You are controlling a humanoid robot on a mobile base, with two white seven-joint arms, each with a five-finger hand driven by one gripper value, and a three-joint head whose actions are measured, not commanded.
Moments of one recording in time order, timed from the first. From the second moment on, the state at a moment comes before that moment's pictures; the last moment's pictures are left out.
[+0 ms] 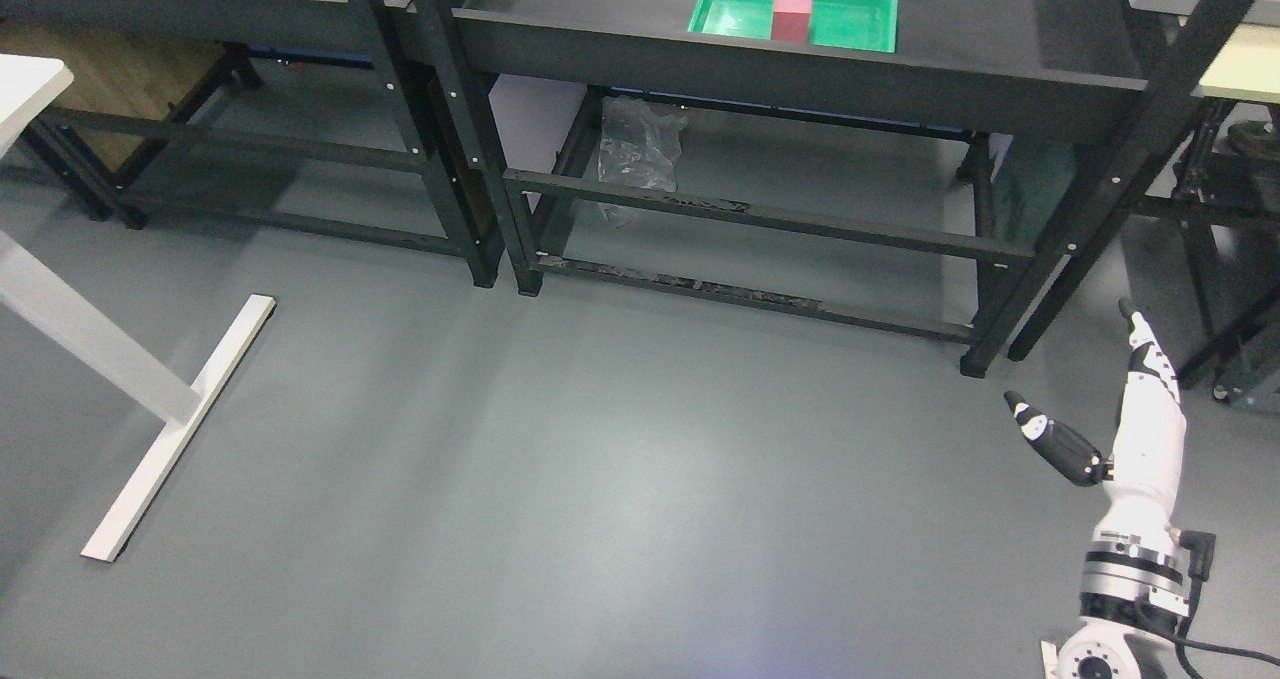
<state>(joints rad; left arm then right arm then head) 0.00 0.00 0.06 -0.08 0.00 -0.10 -0.08 0.18 0.00 -0.07 -1.68 0.75 -0.12 -0.33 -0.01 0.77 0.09</state>
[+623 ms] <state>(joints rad) 0.00 0.00 0.06 -0.08 0.00 -0.10 -0.08 0.15 0.00 -0.02 -1.68 0.95 -0.10 -0.31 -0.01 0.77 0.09</state>
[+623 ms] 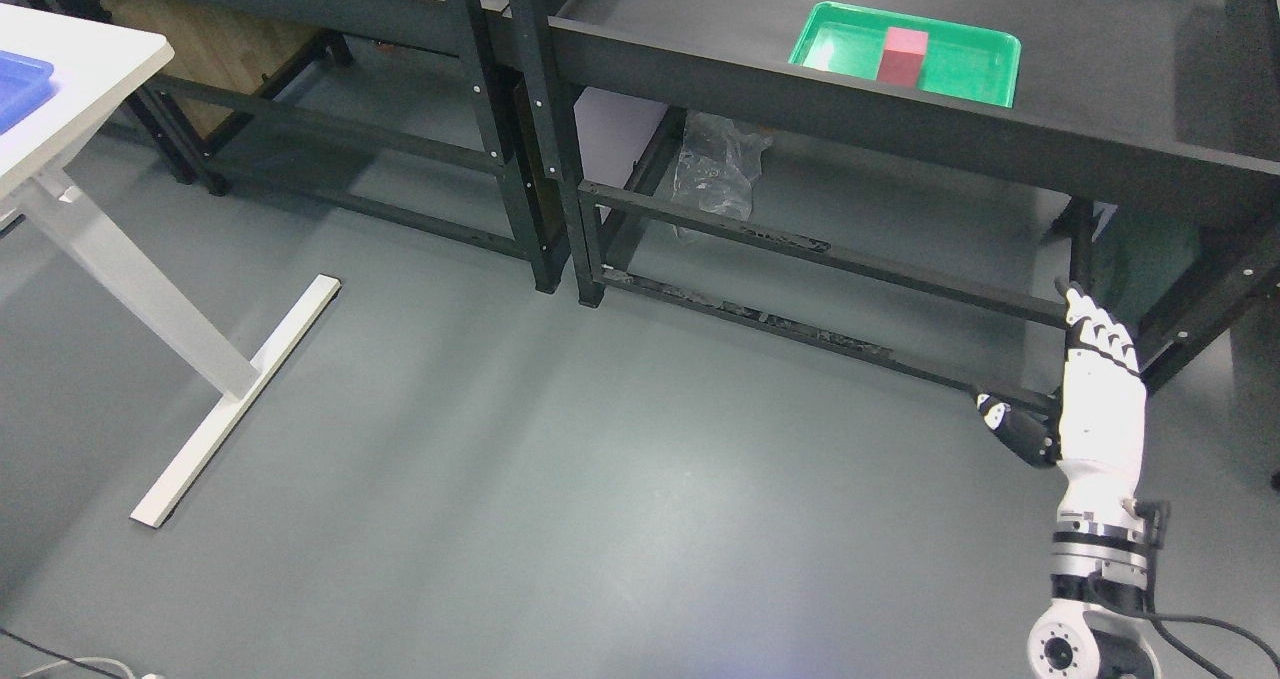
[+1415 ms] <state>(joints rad) 0.00 0.00 0.06 -0.08 0.00 -0.10 -0.08 0.13 0.00 -0.01 -1.68 0.98 -0.06 -0.31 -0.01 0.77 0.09</state>
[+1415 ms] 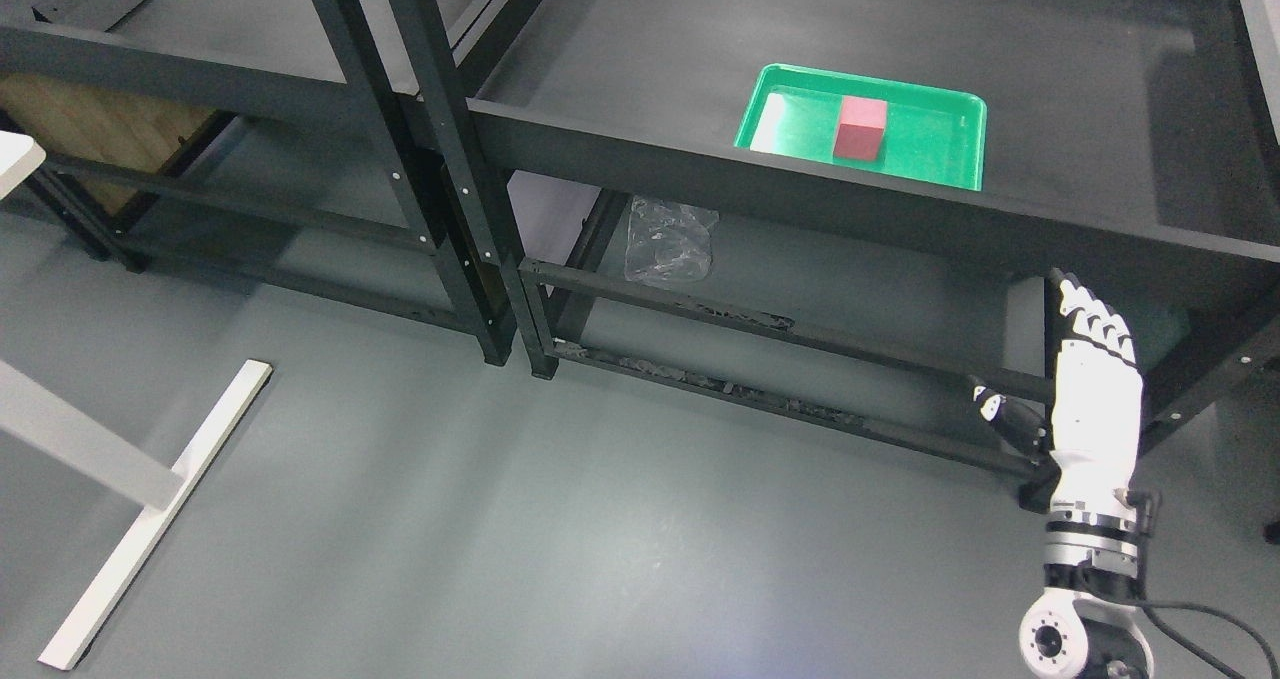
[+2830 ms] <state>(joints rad) 0.00 0.00 0.06 -0.08 0.00 -0.10 -0.08 0.10 0.00 0.00 -1.68 0.96 -0.05 -0.05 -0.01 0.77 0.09</state>
